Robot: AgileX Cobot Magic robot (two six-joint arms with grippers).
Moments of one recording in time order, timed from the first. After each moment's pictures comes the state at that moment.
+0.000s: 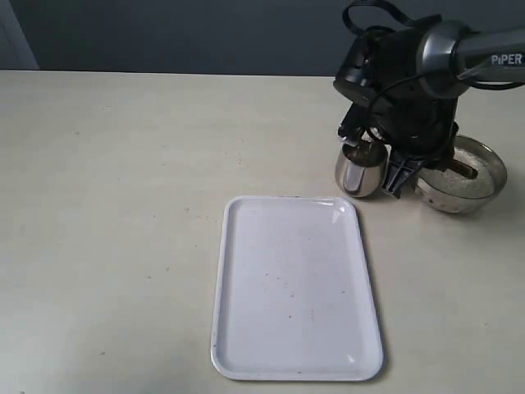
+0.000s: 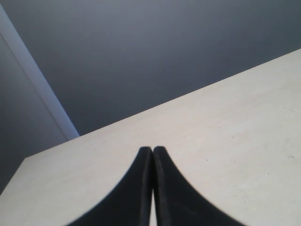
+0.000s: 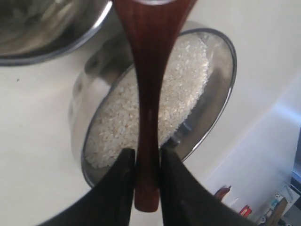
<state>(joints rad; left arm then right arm) -0.29 0.01 0.00 0.32 0.13 0.02 0.64 2.04 -1.38 -0.75 1.22 0.03</state>
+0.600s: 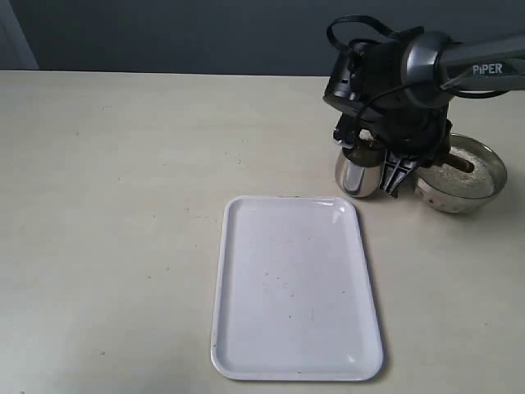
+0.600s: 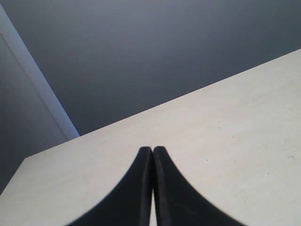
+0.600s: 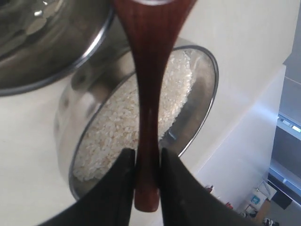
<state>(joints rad) -0.29 0.01 0.00 0.32 0.13 0.02 0.66 2.07 -1.38 -0.83 1.22 0.08</state>
